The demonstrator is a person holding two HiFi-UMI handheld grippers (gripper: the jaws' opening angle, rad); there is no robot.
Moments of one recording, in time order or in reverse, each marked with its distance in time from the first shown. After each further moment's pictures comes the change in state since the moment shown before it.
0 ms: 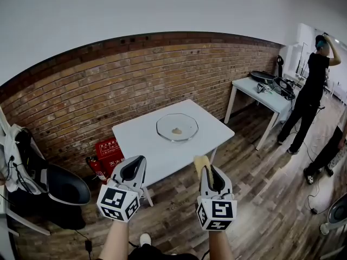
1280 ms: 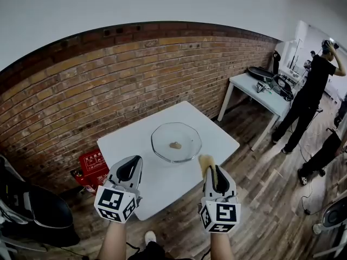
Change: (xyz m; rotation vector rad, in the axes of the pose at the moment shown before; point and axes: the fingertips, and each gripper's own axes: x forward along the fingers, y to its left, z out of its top) left arm 0.175 0.143 -0.058 -0.055 0.038 -0.059; right arm 0.201 -0.019 -0.021 -0.035 0.033 -0.116
